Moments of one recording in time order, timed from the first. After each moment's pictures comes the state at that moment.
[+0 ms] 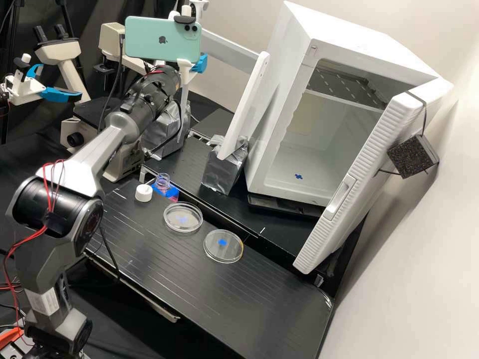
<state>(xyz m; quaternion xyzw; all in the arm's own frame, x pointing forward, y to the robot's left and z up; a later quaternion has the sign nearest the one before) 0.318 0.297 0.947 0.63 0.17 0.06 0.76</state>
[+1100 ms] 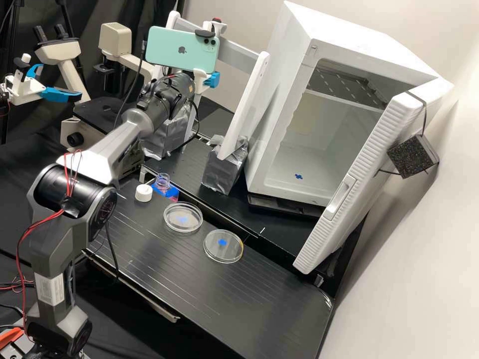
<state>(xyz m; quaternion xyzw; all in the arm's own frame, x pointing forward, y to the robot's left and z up) 0.355 0.282 0.940 0.65 0.14 0.00 0.75</state>
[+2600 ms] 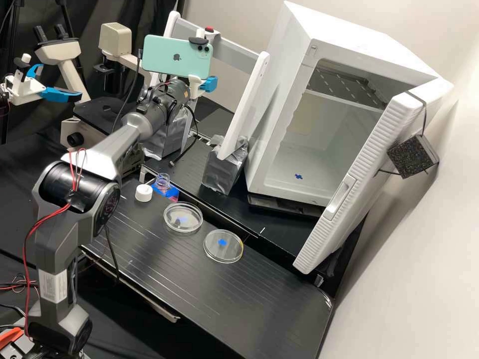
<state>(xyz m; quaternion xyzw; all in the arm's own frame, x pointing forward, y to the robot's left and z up) 0.368 0.275 0.912 0.64 0.15 0.01 0.75</state>
